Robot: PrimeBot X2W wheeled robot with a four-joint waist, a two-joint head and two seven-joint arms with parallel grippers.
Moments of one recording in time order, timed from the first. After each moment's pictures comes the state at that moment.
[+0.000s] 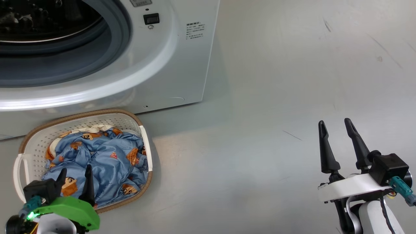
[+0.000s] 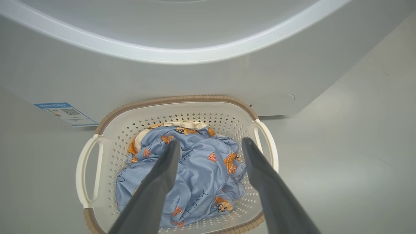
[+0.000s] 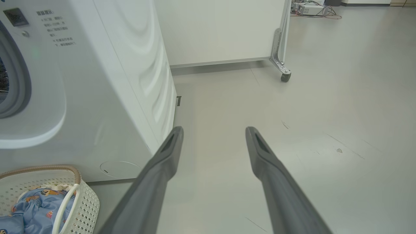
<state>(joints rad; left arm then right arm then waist) 0.00 0.11 0.02 0.28 -0.35 -0.12 -0.07 -0.03 -0.06 0.10 0.09 0.21 0.12 -0.26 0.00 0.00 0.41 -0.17</state>
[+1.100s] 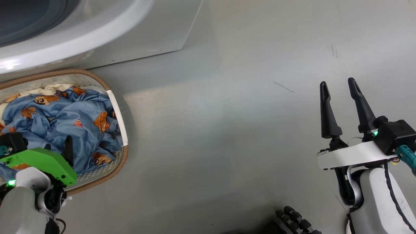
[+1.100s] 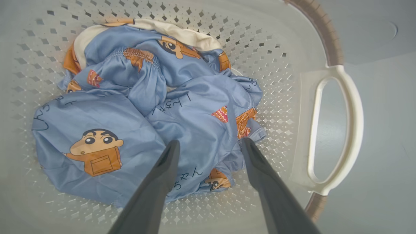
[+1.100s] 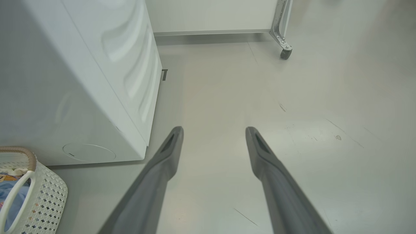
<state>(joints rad) -0.35 0.17 0.09 0.58 -0.54 -0.12 0.19 -0.21 -0.07 0.12 0.08 0.21 0.12 -0.26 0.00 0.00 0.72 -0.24</state>
